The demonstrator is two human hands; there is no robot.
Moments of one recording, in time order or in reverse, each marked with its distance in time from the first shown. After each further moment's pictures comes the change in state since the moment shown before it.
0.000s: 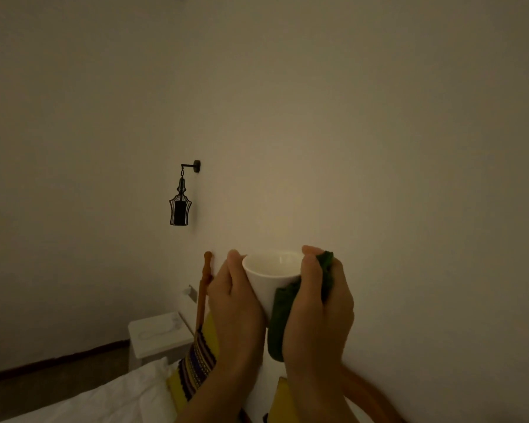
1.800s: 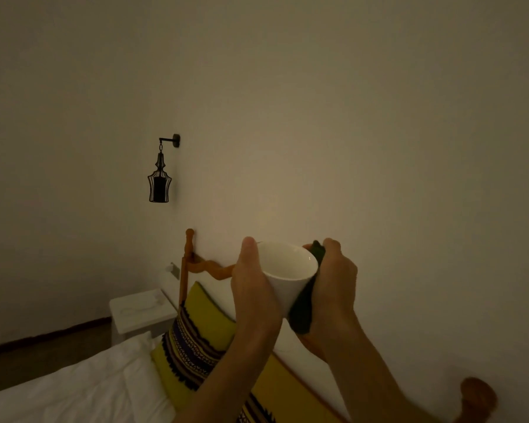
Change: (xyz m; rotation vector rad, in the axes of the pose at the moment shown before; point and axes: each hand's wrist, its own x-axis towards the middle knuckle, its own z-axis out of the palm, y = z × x) left_hand -0.037 -0.006 0.028 -0.232 -0.103 -0.383; right_hand 0.039 0.028 -0.042 0.044 0.037 0.514
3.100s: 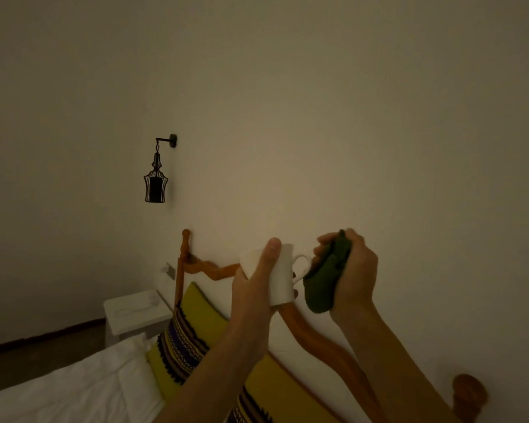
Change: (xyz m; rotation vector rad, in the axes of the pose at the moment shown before) left_hand -0.002 -0.003 -0.014 -0.074 -0.169 -0.241; right_hand 0.028 -0.007 -0.029 0.087 -0.197 -0.278
